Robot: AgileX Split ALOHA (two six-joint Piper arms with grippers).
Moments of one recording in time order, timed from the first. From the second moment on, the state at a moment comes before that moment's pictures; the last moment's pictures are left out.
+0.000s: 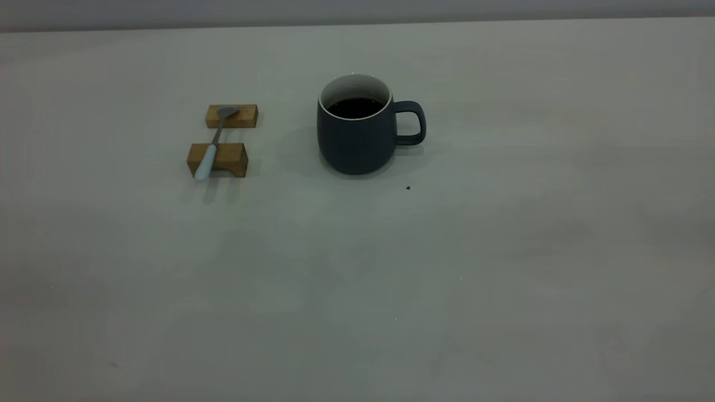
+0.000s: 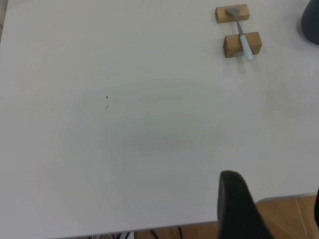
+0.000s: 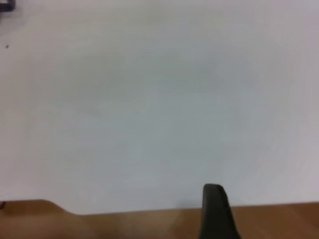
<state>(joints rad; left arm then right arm) -0.01 -0.02 -0.49 -0.01 1.13 0.09 0.07 0.32 -0.48 -0.10 1.11 0.11</state>
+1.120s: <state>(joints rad) -0.01 -0.02 -0.49 -0.01 1.13 0.09 0.07 0.02 -0.47 -0.12 1.13 0.12</state>
